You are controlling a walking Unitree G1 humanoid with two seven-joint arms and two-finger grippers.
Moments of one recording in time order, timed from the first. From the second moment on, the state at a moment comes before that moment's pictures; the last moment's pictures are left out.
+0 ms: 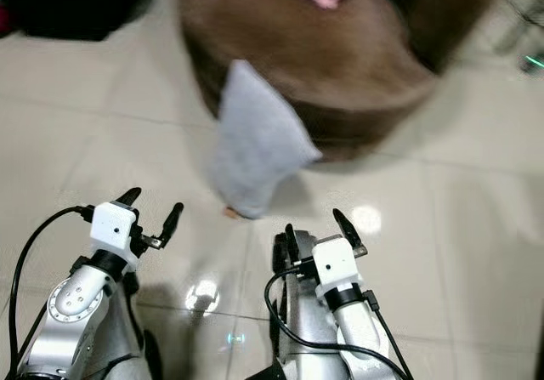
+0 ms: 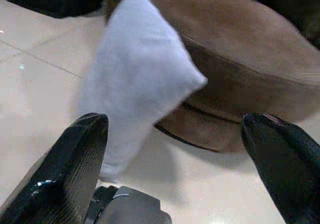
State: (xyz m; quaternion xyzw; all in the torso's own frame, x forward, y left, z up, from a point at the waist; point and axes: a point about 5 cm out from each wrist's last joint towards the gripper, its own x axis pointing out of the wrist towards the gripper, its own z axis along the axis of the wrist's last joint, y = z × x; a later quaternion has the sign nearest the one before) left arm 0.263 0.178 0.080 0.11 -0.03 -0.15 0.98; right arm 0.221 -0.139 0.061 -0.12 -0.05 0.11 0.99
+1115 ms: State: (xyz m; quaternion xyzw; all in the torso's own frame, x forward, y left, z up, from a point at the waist) left arm 0.259 0.177 0.078 0.11 -0.03 -0.16 0.98; right arm 0.223 -0.132 0.060 -0.13 -0.04 0.12 0.98
